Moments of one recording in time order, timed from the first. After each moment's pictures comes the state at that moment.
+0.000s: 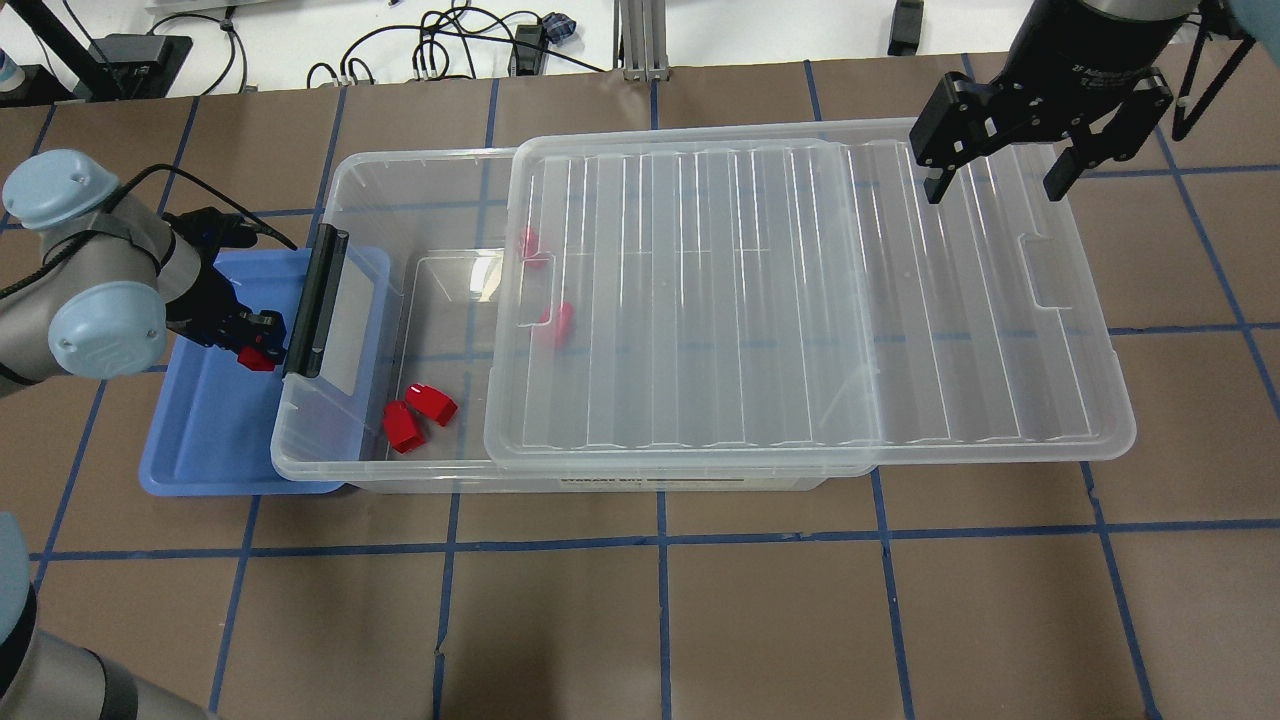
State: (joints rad) left arm -1.13 -1.91 -1.88 -0.95 1.56 0.58; right arm 1.50 -1.54 1.46 -1.46 -1.54 -0.07
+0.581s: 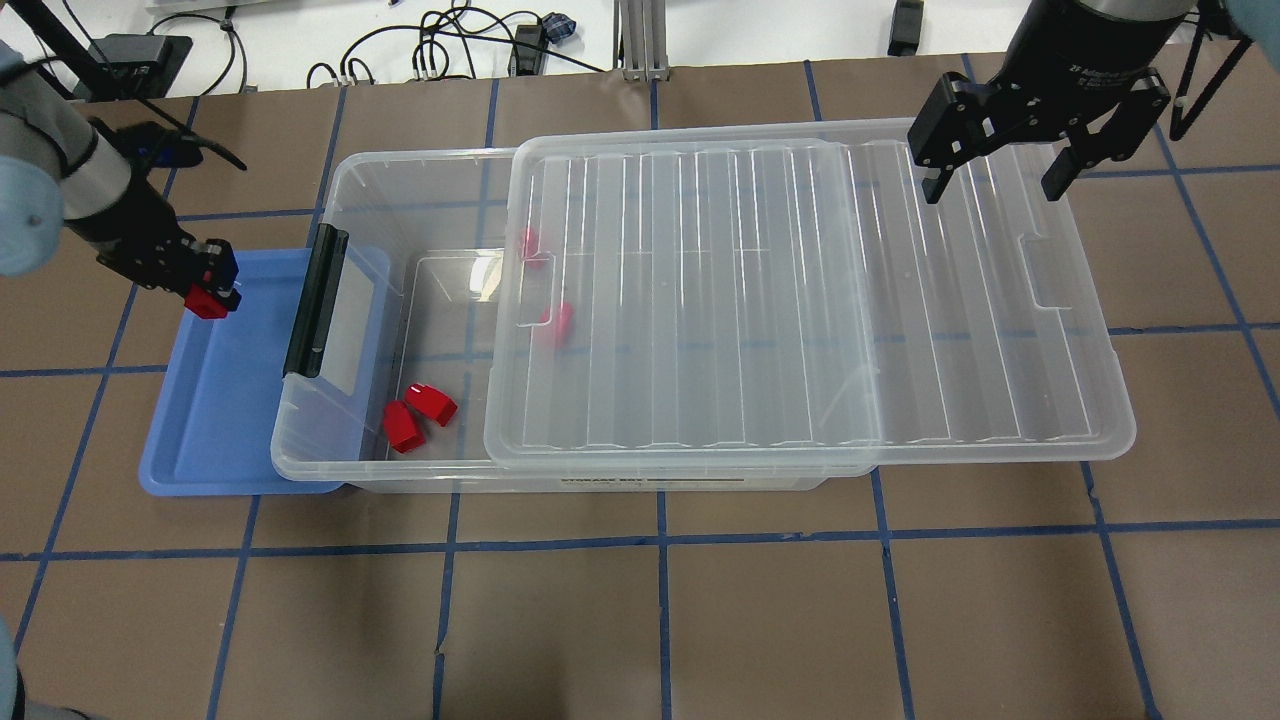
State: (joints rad) left arm -1.29 -1.79 -1.55 -1.46 1.56 0.32; right arm 1.50 -1.54 1.46 -1.46 -1.54 -0.07
